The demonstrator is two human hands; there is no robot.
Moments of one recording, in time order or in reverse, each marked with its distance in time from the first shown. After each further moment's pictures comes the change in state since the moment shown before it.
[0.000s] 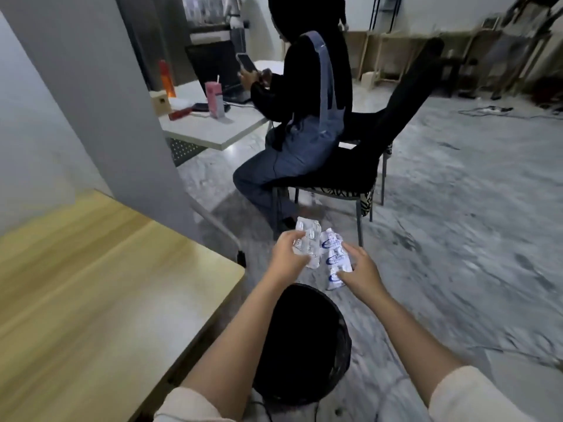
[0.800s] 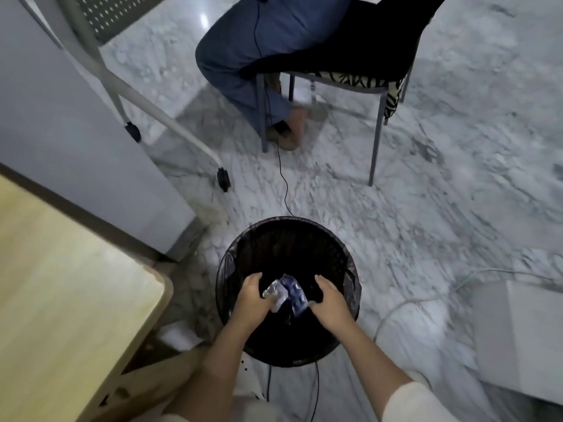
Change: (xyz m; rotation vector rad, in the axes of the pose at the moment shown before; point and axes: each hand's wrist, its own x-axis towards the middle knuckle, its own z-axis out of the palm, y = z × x) left_hand -0.011 -0.260 0.055 0.270 -0.217 -0.582; right_hand 0.010 0.185 0.172 -0.063 -0.441 0.459
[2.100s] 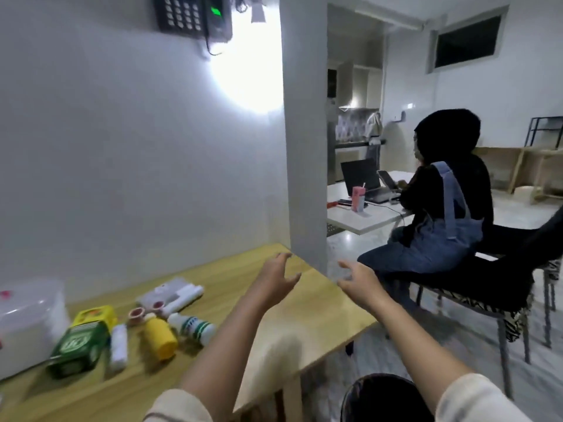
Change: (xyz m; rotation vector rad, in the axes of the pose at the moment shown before) left_hand -0.380 0.069 -0.282 0.185 0.852 0.417; right_hand -0.335 -0.306 -0.025 -0.272 0.180 -0.949
